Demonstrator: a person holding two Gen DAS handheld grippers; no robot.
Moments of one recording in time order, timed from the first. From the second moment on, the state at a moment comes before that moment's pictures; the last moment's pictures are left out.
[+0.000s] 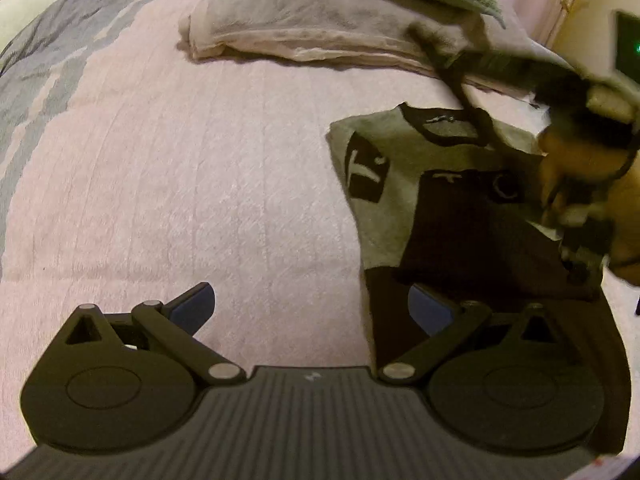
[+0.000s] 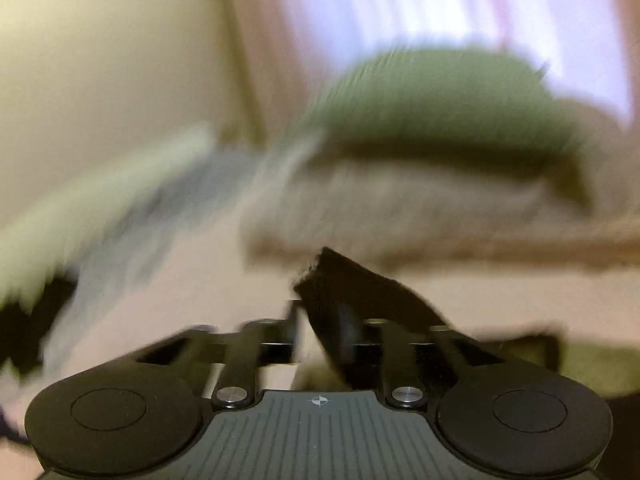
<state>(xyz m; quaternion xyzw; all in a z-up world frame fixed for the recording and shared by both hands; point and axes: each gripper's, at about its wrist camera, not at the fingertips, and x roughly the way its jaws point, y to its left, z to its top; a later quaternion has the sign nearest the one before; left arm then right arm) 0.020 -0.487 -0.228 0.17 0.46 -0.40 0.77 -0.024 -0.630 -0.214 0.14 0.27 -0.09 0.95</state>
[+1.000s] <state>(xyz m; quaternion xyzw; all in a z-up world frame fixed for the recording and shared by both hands) 0.080 -0.675 -0.312 0.20 0.47 -0.45 0.73 -0.210 -0.736 -0.239 0.17 0.36 -0.27 0.88</state>
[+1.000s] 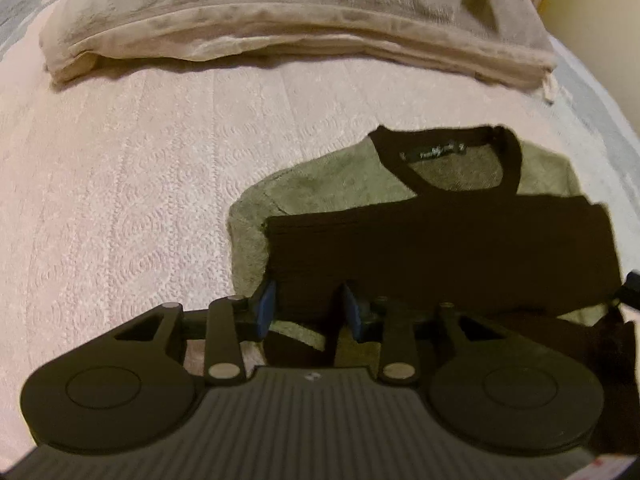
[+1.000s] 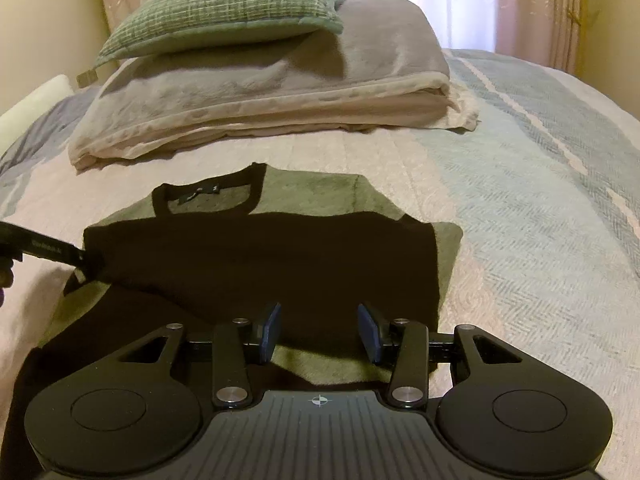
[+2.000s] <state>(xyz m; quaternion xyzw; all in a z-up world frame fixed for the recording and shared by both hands) 0.083 -0.671 -0.229 0.11 0.41 -0.49 0.76 -0.195 -0.758 -0.273 0.08 0.49 -0.31 0.81</state>
